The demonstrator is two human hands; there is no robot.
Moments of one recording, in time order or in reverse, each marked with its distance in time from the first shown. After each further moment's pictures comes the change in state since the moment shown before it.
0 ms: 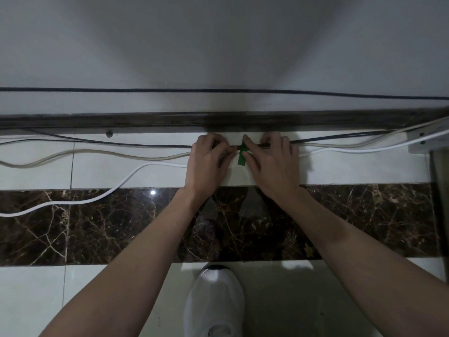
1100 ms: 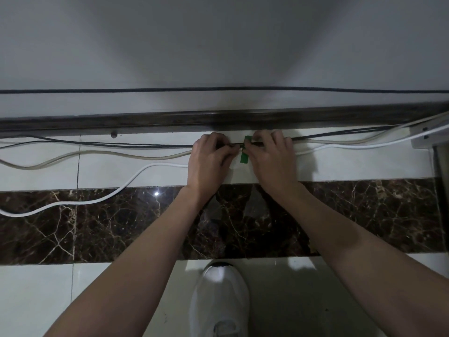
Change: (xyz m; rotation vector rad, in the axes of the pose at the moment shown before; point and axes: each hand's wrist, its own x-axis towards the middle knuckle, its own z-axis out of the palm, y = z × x) left_hand -0.001 0.000 -0.004 0.087 -0.028 0.028; right_hand 0.004 -0.006 0.010 0.007 0.168 -0.148
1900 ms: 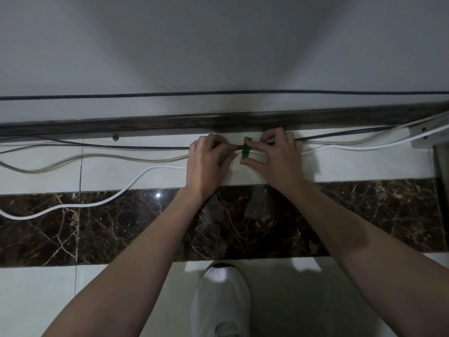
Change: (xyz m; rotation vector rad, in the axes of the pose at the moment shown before) left_hand 0.001 -0.003 -0.007 -0.016 -0.037 -0.073; right_hand 0.002 0.016 -0.007 0.229 -0.202 0.202
